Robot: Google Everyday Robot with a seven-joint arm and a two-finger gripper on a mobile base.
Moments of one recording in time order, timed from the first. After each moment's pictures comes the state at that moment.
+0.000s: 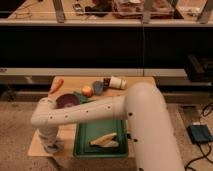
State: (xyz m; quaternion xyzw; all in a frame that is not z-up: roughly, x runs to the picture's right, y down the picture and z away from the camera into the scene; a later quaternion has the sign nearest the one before) arm -0.278 0.258 0.759 0.04 -0.38 -0.91 0.14
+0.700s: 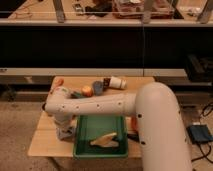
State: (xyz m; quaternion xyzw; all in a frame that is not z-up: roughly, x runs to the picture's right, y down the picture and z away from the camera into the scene) arm -0.231 0.195 0.810 -0.01 -0.33 -0.92 0.23
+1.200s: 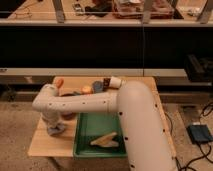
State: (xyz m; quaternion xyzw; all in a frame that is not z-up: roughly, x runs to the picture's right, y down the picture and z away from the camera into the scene) arm -0.315 0.192 0.821 0.03 -0.34 -0.92 0.20
